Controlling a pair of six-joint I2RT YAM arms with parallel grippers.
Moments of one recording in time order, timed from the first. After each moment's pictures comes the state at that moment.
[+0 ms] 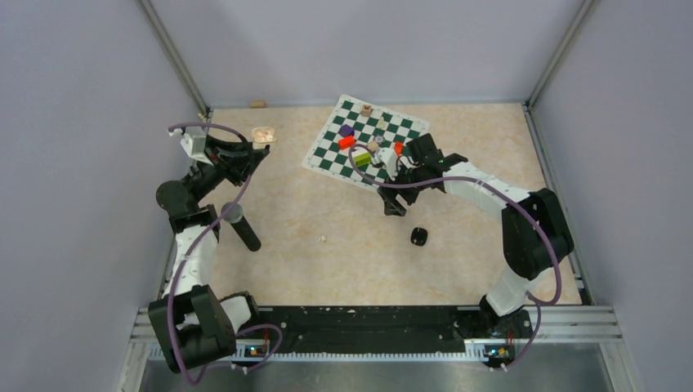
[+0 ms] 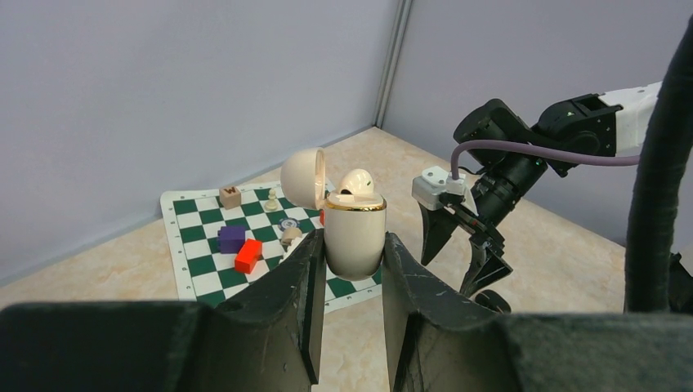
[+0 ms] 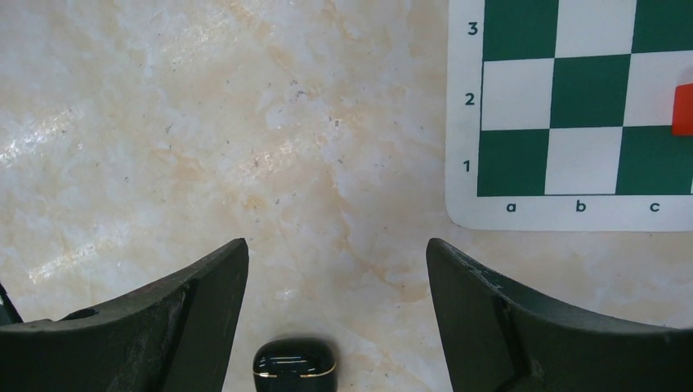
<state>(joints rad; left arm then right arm) 0.33 1.10 0.67 1.10 1.14 -0.77 0.49 1.69 1.19 -0.50 -0.48 -0.49</state>
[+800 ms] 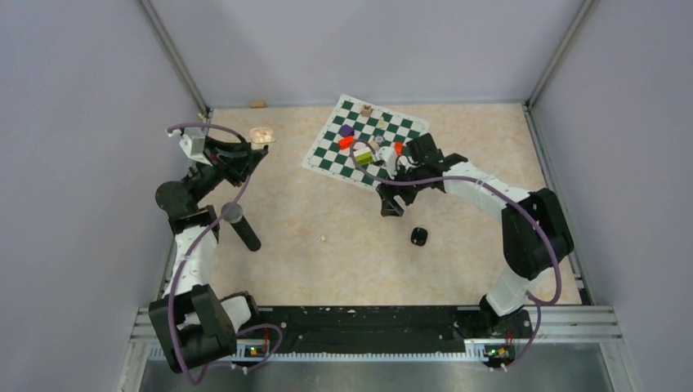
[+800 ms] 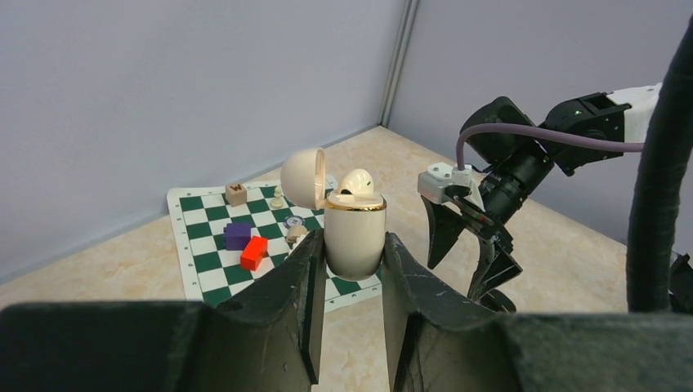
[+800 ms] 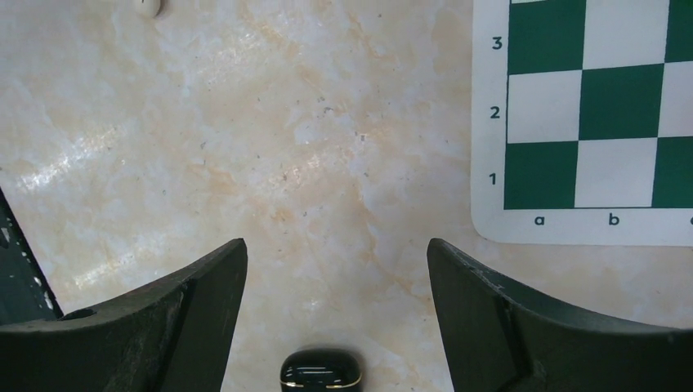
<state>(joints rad) 0.34 1.10 0.66 1.10 1.14 -0.77 0.49 1.69 1.19 -0.50 -0.53 -0.45</state>
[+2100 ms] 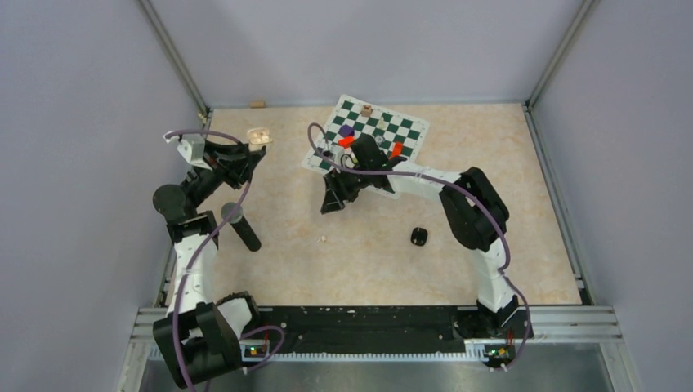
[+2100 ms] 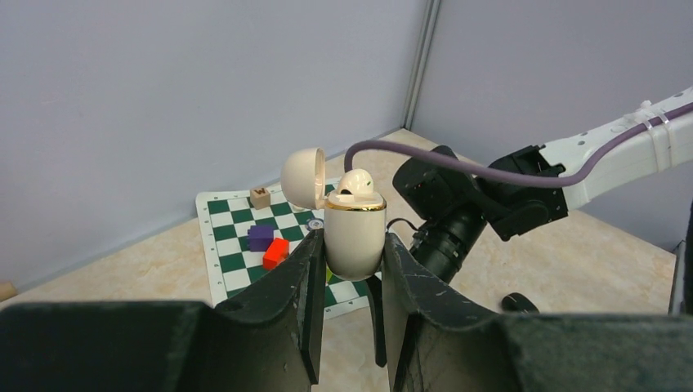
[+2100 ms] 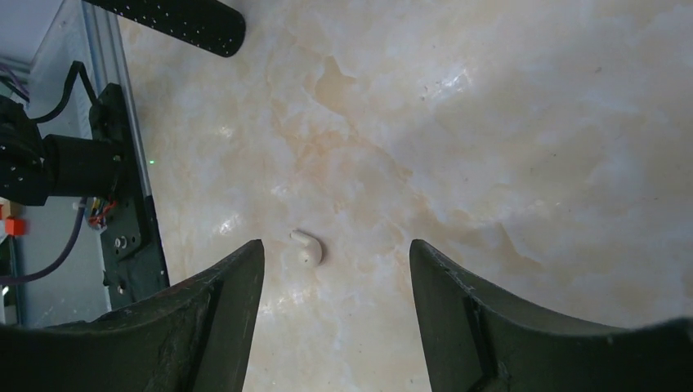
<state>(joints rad) 0.34 1.01 0.65 0.96 1.10 -0.66 0.69 2.09 1.51 -0.18 -0.75 0.10</state>
